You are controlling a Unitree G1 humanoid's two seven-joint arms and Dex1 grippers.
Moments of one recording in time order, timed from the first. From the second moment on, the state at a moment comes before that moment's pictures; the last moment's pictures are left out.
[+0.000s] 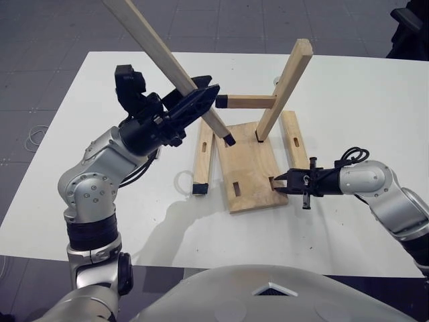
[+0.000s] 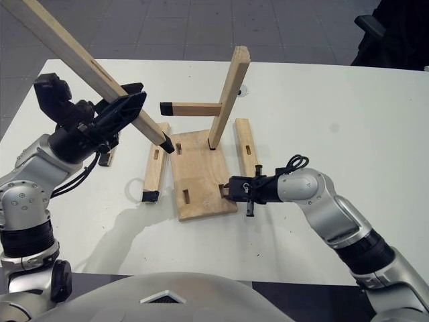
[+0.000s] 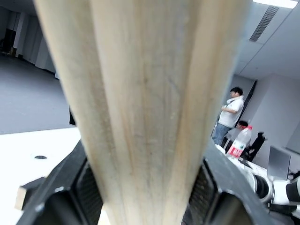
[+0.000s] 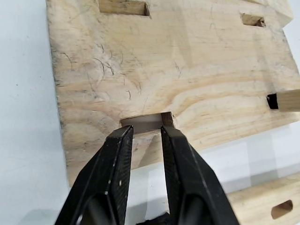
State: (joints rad) left arm -0.16 0.44 0.17 -0.39 -1.10 0.70 -0.67; right arm -0.15 -0.89 0.46 -0.36 -0.02 0.30 0.97
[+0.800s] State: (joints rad) left arm -0.06 0.29 -0.03 -0.23 -0.52 0.23 -0.69; right arm -0.20 -0.91 0.41 -0.08 -0.16 0.02 0.93
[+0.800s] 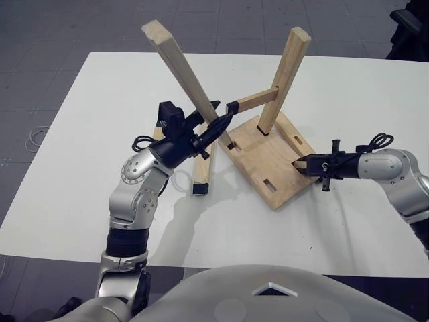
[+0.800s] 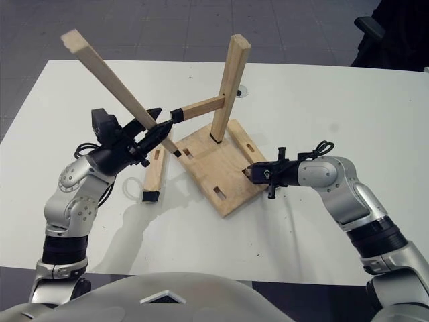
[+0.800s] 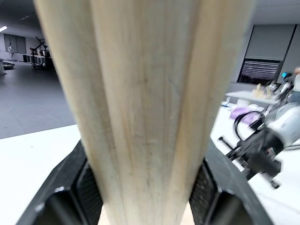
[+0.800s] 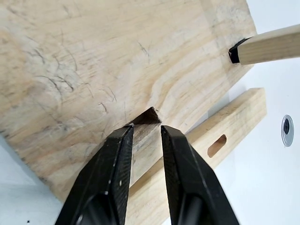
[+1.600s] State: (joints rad) left arm -0.11 0.21 -0.07 0.04 -0.39 0.02 -0.70; right arm -0.22 -0.90 0.40 0.00 -0.19 -0.09 0.92
